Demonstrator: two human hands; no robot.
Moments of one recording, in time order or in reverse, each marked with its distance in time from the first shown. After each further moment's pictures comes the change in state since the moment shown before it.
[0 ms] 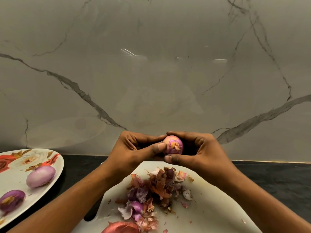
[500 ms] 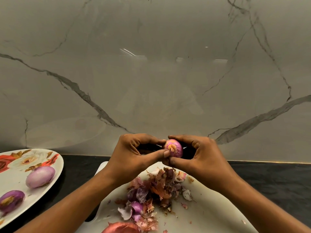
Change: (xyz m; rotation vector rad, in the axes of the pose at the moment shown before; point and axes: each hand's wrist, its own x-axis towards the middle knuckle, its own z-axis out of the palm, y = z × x) left_hand 0.000 -0.007 0.001 0.351 0.063 0.213; right_hand -0.004 -0.003 0.006 -0.309 0.069 -0.064
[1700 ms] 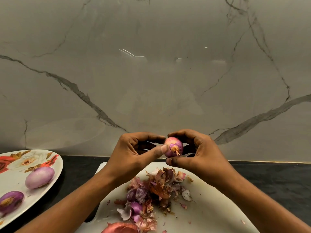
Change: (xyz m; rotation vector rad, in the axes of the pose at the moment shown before) left_hand -0.002 0.005 0.000 -0.080 -0.016 -0.100; right_hand 0.006 0.010 -0.002 0.135 -0.049 0.064
